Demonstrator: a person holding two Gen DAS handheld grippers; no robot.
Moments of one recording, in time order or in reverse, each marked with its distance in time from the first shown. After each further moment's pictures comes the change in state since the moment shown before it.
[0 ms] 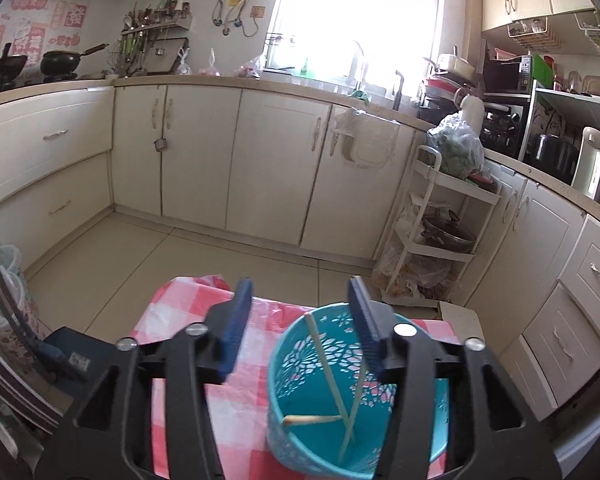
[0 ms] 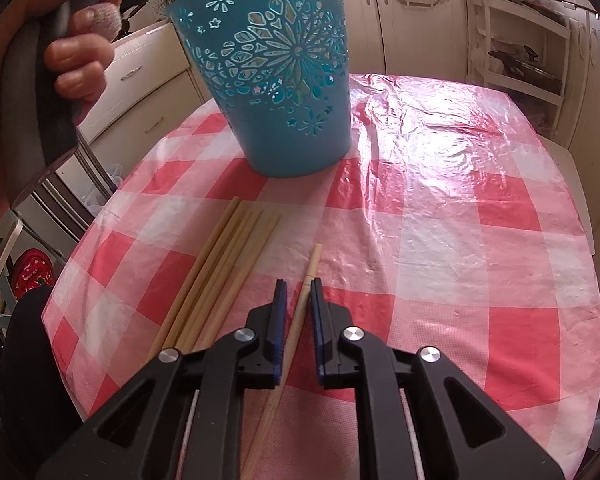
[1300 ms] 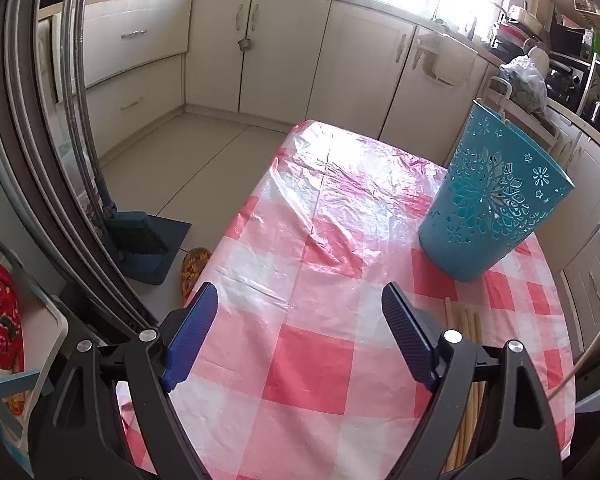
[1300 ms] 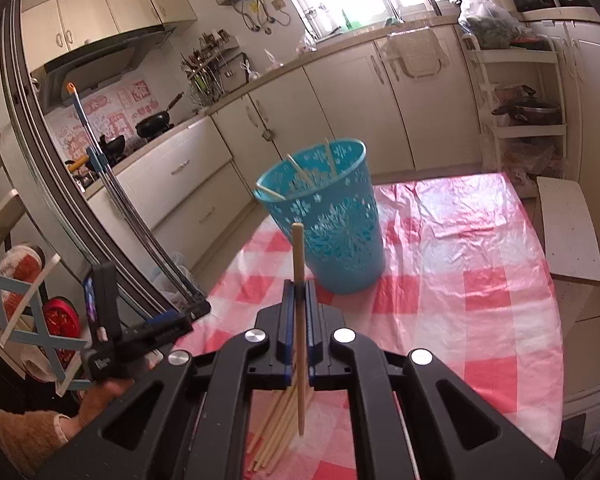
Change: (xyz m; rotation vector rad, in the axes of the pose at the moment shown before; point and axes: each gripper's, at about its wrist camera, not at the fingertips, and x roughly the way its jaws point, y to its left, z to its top) left arm -0.074 0.136 -0.136 -0.101 0.318 0.168; right arm -0.117 0.007 0.046 0.098 -0.304 0.194
